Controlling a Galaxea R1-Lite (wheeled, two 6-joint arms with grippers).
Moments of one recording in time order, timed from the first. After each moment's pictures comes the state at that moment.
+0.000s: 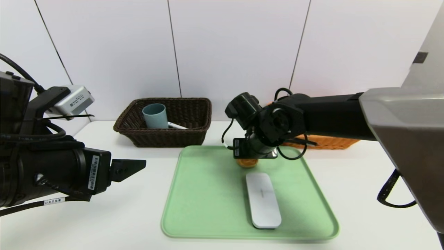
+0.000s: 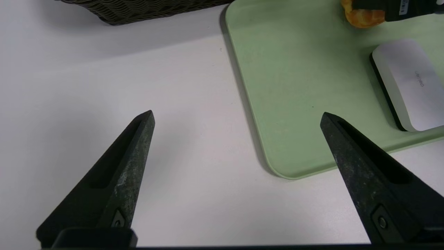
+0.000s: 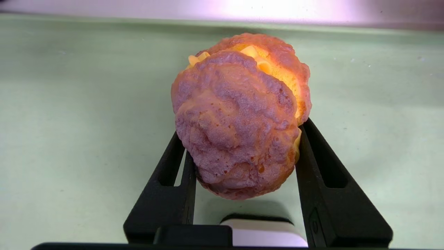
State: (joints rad) left arm -0.56 1.22 -0.96 0.30 0.22 -0.23; right arm 0.69 2.22 -1.86 0.61 -0.32 0.54
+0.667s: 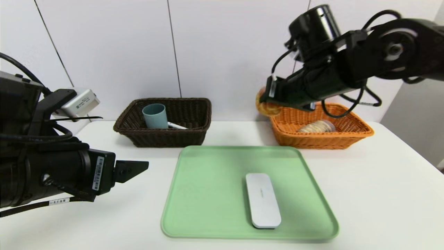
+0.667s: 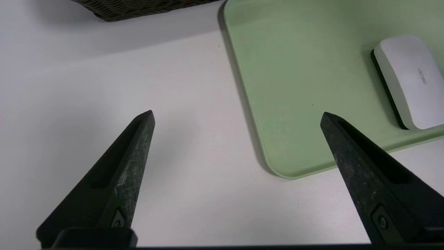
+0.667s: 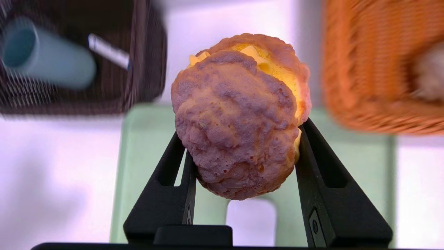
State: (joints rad) left arm -0.57 1.24 -0.96 0.29 0.21 -0.23; right arm 0.53 1.94 -1.92 0.57 -0.19 0.52
